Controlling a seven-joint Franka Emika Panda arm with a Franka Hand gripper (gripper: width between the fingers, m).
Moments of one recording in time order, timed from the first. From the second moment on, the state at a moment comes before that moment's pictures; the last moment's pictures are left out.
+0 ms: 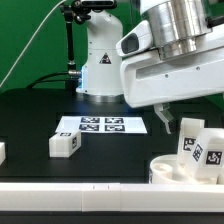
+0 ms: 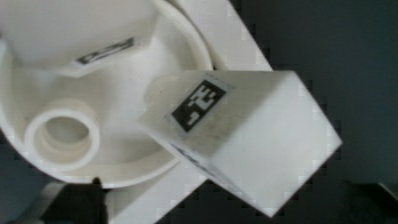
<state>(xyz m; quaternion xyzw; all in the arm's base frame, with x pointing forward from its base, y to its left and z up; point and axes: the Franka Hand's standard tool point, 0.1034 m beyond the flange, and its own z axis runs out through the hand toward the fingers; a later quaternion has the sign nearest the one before) 0.647 0.089 0.099 -0.94 0.29 -0.07 0.14</state>
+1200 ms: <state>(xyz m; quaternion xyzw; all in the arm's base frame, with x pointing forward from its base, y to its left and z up) 0.655 0.105 0.107 -0.97 -0.20 -0.11 0.07</state>
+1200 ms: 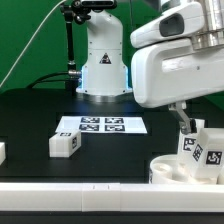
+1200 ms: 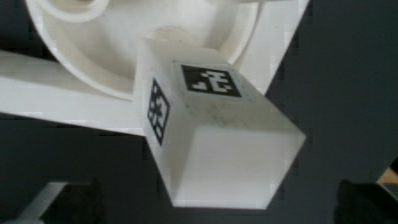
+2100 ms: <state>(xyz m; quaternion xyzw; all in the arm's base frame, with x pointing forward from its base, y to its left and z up) 0.660 0.100 0.103 -0.84 -0.54 -0.10 0.01</state>
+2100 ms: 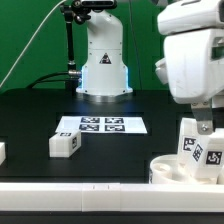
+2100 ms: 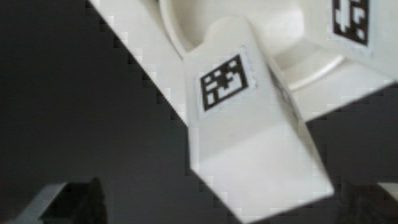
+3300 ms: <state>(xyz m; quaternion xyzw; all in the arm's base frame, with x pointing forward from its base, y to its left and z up) 0.658 0.095 0.083 -0.66 -0.75 -0.06 -0.04</state>
